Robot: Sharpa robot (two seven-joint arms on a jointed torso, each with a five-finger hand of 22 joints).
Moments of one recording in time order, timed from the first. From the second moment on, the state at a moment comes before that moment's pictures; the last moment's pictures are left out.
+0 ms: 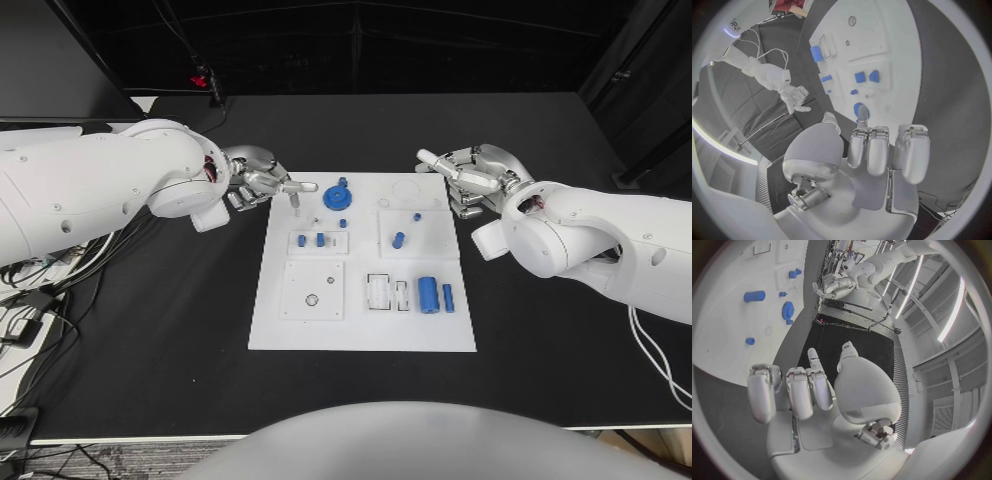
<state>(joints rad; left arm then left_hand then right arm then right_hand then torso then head) 1.46 -0.76 -0.23 1.33 -0.77 0.13 -0.22 1.04 0.11 -0.24 0.29 0.08 0.73 0.10 0.57 0.60 1.46 0.03 1.57 1.31 1.47 -0.02 1.57 1.31 0.01 1.46 0.09 1.56 1.31 1.20 -0.94 -0.06 1.66 -0.39 -0.48 0.09 1.18 0.07 -0.23 0.29 0.21 0.82 0.18 0.23 0.08 1.46 0.11 1.57 1.31 1.46 0.06 1.57 1.31 0.02 1.46 0.17 1.49 1.31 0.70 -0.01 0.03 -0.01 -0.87</state>
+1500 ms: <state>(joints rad) 1.34 -0.63 -0.24 1.22 -1.32 -0.35 0.45 1.69 -0.02 -0.08 0.29 0.09 0.93 0.13 0.23 0.14 0.97 0.09 0.31 0.08 1.46 0.03 1.57 1.31 0.01 1.47 0.14 1.57 1.31 1.20 -0.94 -0.06 1.66 -0.39 -0.49 0.16 1.18 0.07 -0.23 0.29 0.21 0.82 0.18 0.24 0.08 1.46 0.11 1.57 1.31 1.46 0.06 1.57 1.31 0.02 1.46 0.17 1.49 1.31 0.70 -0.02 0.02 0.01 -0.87</state>
